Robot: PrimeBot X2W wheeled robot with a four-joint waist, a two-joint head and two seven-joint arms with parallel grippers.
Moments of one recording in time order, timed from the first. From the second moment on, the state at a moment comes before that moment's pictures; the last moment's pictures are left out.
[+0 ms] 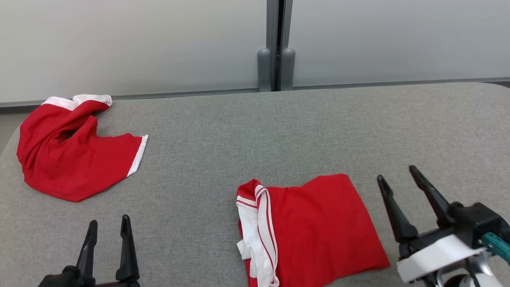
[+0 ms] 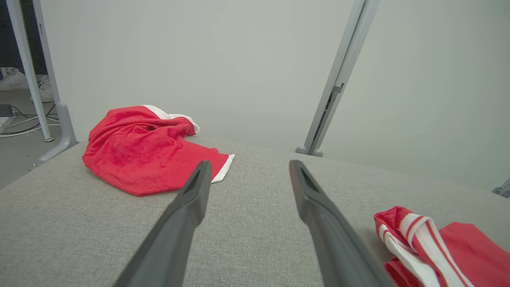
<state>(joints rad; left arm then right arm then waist) 0.17 0.05 0.03 0.02 -0.32 -0.02 -0.26 -0.05 -0.24 0.25 -0.06 0.29 0.13 -0.07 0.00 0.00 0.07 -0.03</state>
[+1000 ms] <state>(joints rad) 0.15 0.05 0.04 -0.01 -0.24 -0.06 -0.26 -0.15 -0.11 0.27 0.25 0.10 0.13 -0.26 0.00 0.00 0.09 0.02</state>
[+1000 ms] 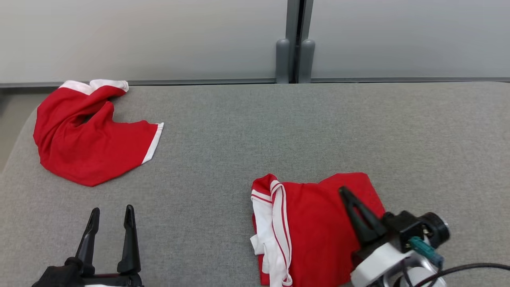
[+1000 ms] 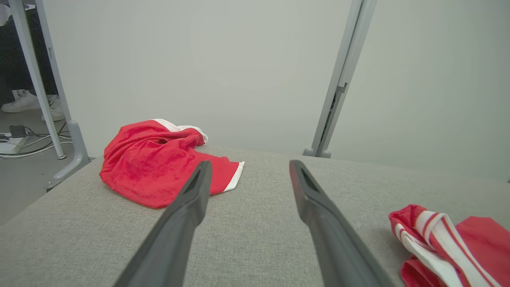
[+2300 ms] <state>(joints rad) 0.09 0.05 0.02 0.01 -0.27 -0.05 -0.26 -0.48 -0.05 0.85 0.64 0.30 0.13 -0.26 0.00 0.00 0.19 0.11</state>
